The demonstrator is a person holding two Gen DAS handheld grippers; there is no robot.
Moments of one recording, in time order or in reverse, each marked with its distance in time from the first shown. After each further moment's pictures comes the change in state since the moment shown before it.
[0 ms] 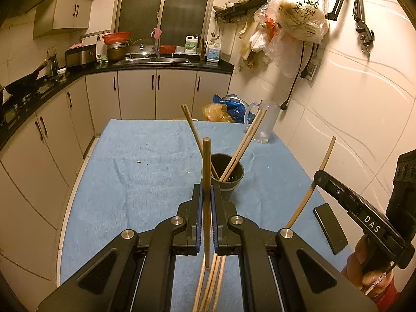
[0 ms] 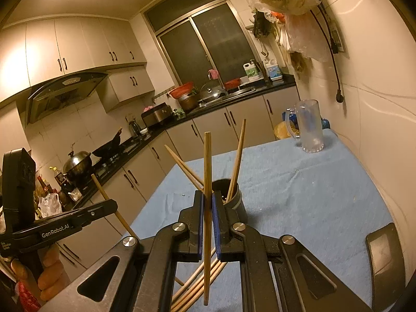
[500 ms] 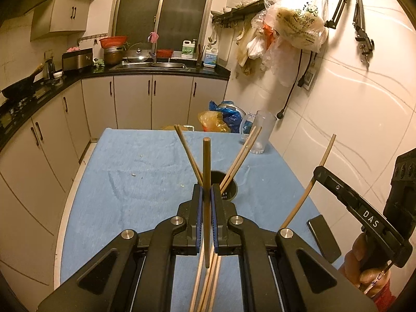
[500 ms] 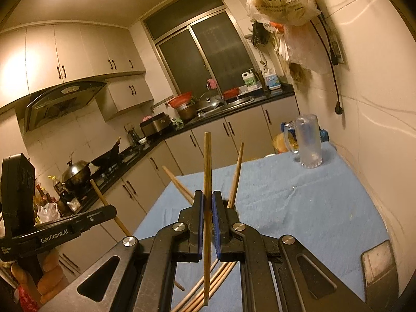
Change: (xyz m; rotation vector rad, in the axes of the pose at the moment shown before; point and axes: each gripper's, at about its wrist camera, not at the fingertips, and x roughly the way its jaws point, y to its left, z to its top) left arm 0.001 -0.003 0.030 -0.009 -0.023 -0.026; right arm 0.003 -0.002 0.032 0.010 -0.050 -0.010
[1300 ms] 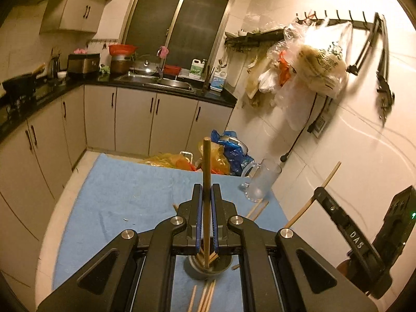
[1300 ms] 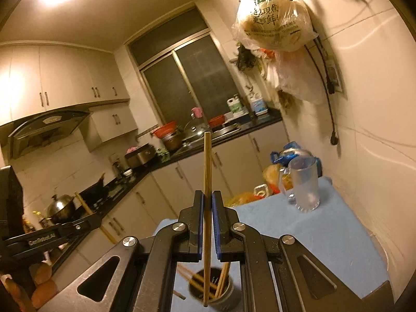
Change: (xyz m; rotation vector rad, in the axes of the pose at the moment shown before) left arm 0.041 0.021 0.098 -0.131 -0.096 -0.029; right arm 0.054 -0.001 0.079 0.043 -0.147 -0.094
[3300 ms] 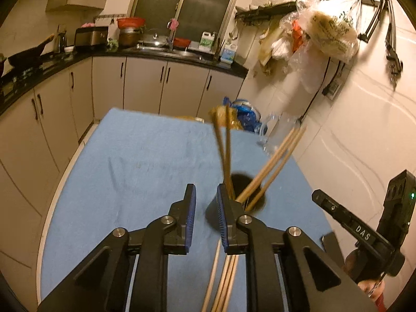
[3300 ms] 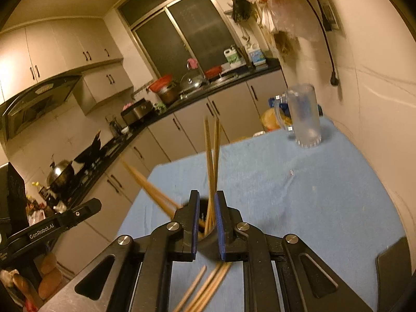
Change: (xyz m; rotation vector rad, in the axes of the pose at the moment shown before) left arm 0.010 0.047 -0.111 -0.005 0.129 0.048; right arm 0.013 -0.034 -0.099 0.026 0.299 0.025
